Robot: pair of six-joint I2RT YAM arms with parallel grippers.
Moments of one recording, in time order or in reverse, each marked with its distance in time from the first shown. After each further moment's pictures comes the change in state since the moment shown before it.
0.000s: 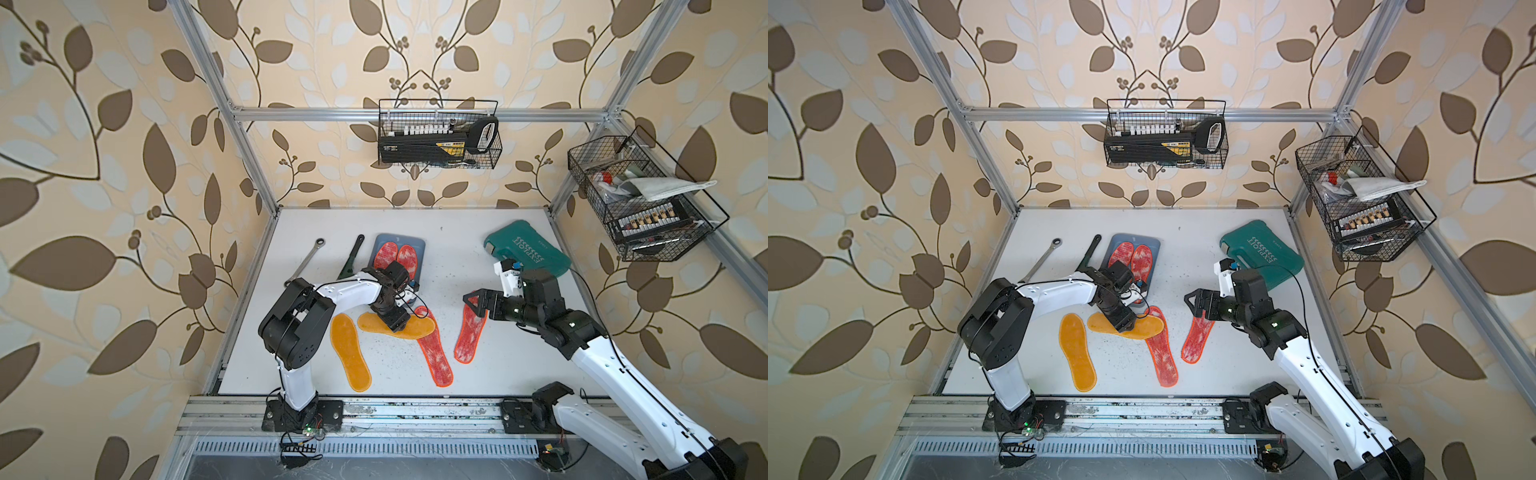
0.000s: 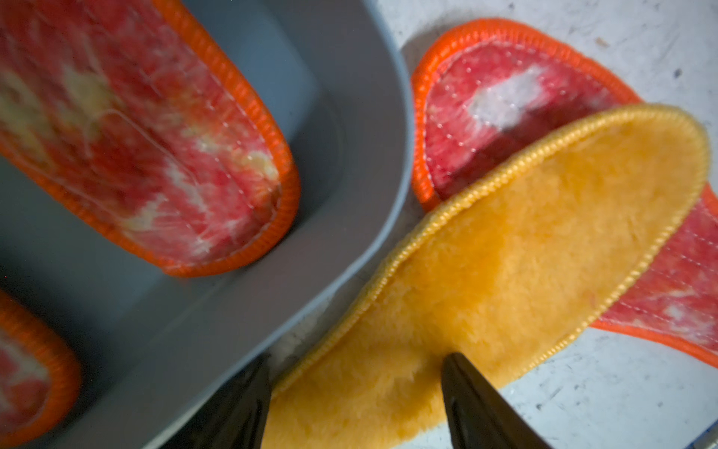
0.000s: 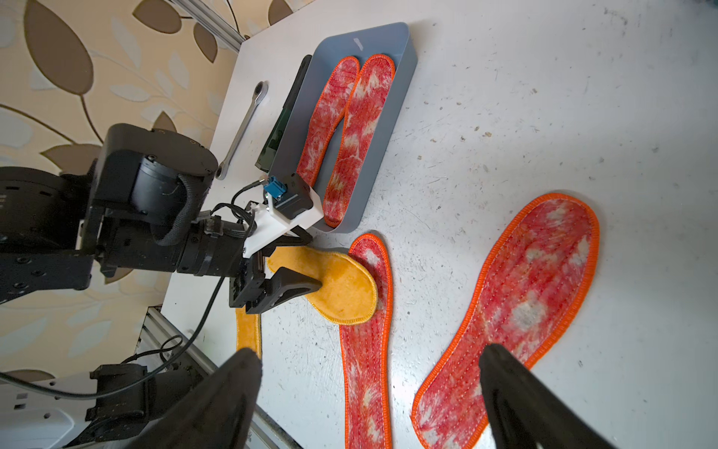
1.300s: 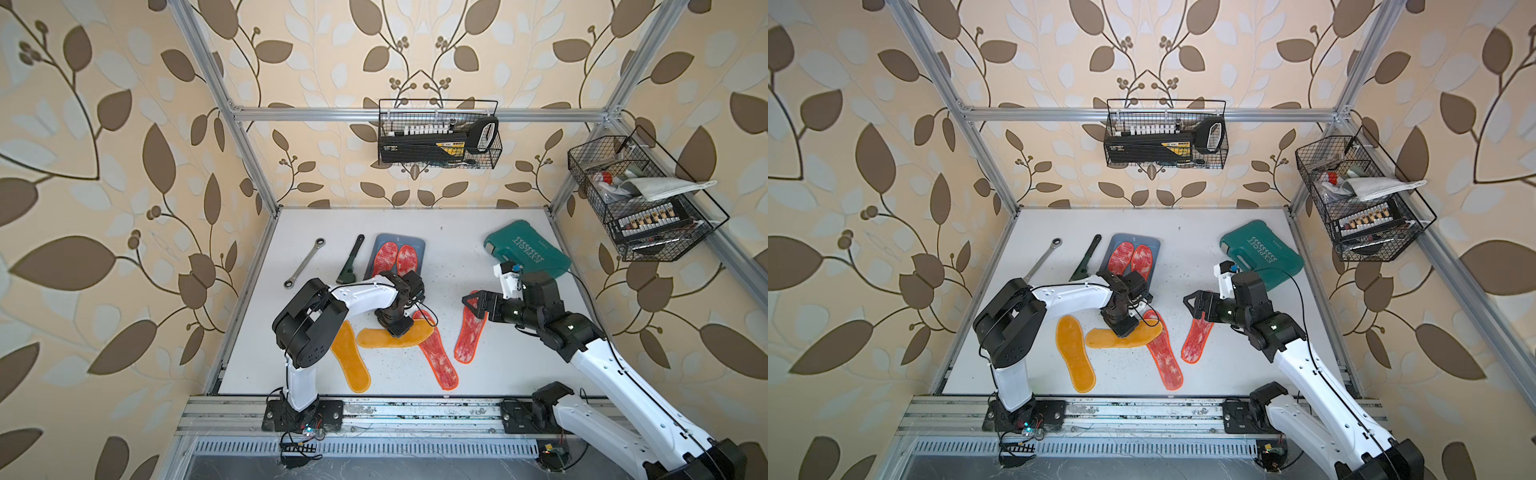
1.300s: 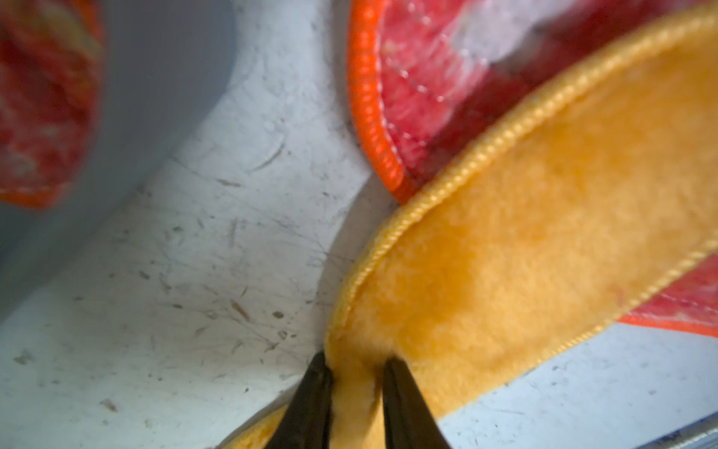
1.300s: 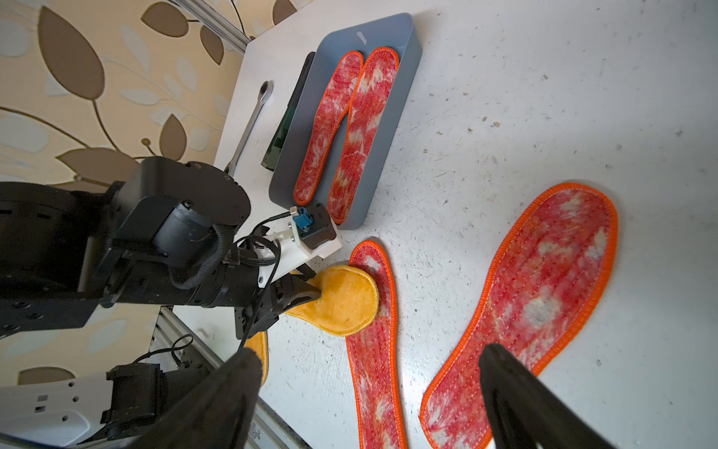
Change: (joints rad) left arm -0.117 0.068 0.083 -0.190 -0.105 -0.126; right arm 0.000 -0.015 -0.038 0.031 -0.021 0.034
